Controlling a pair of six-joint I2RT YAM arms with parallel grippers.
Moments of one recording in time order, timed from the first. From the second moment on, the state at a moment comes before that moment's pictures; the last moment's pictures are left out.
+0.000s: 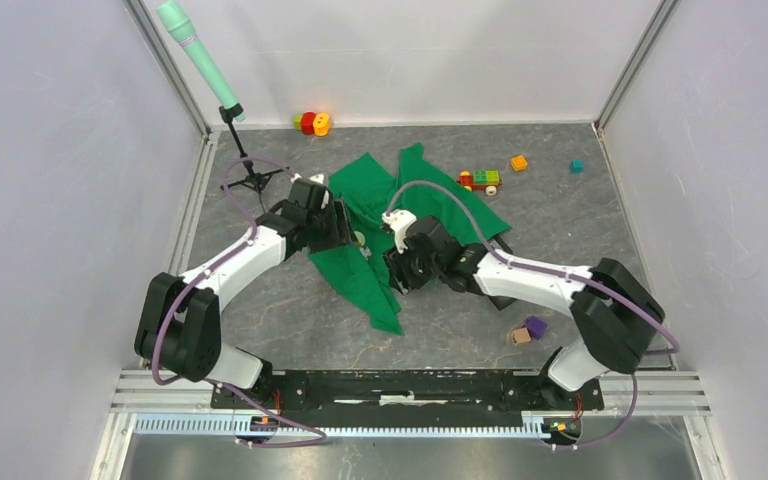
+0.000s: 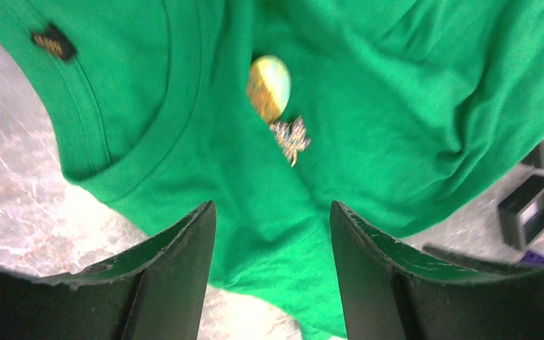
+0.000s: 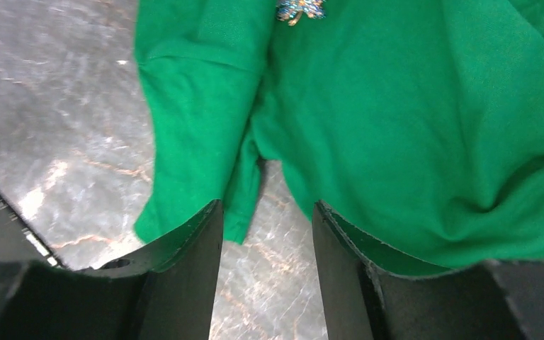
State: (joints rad) left arm -0.38 1.45 0.96 -0.37 0.06 -0.56; right arm 0.87 1.52 0.90 -0.12 -0.08 0.19
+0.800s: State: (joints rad) left arm -0.36 1.47 0.73 -0.35 0.04 -0.66; right arm 0.86 1.75 0.95 -0.07 0.02 0.15
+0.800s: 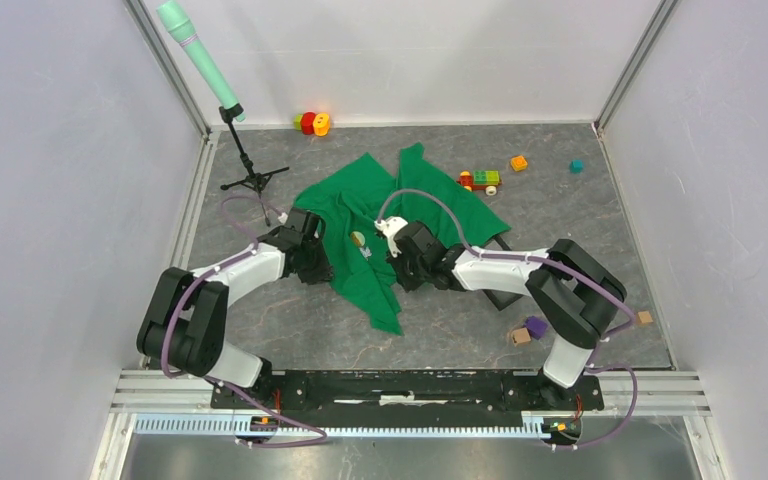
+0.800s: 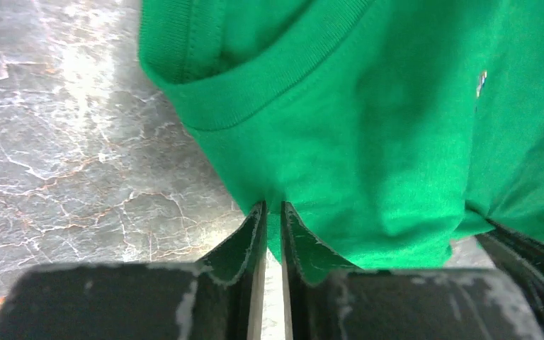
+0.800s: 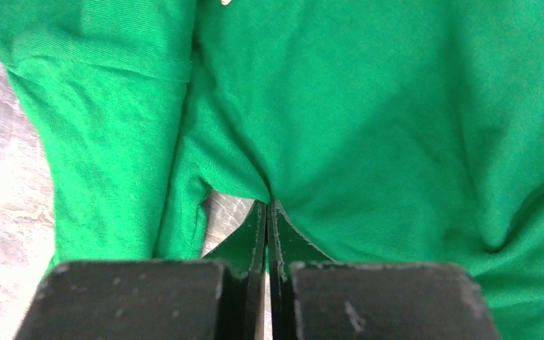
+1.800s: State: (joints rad) left arm -0.47 1.20 0.76 -0.38 -0.08 -0.57; right arm 0.77 1.56 0.83 -0.07 -0.07 0.13
